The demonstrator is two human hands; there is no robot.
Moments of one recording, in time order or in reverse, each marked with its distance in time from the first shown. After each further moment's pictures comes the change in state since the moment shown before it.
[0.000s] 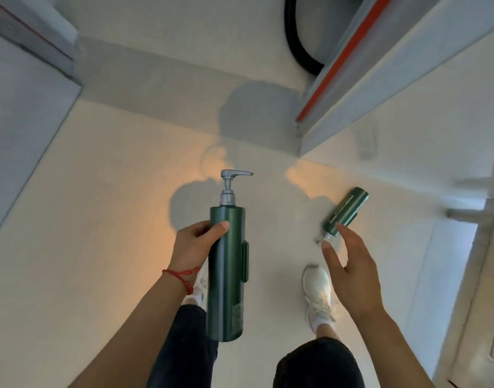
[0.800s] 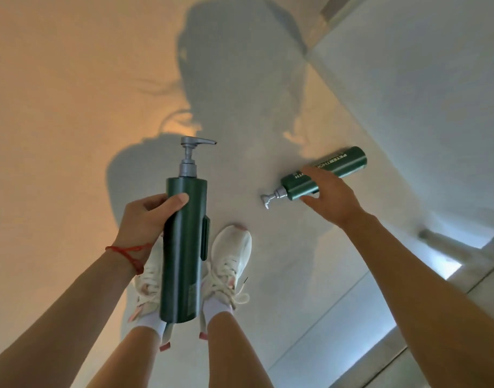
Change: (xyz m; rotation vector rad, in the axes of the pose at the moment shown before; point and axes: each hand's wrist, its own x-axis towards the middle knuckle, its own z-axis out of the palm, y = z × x) left_hand 0.073 -0.312 0.167 -0.294 0.214 -0.163; right_hand 0.227 0.290 0.081 -0.682 -0.578 -0.447
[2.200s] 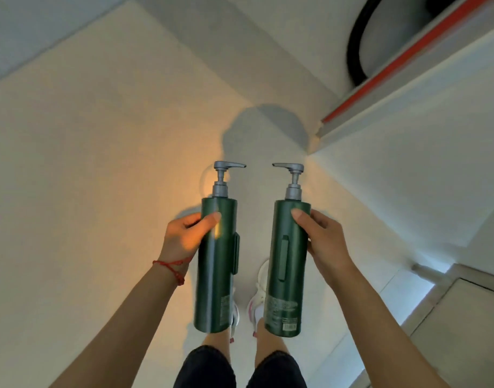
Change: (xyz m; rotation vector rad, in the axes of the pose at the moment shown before) left_hand -0.169 0.217 -0.093 -0.052 0.016 0.152; right_hand -0.161 -0.269 -0.178 1.212 0.140 0.214
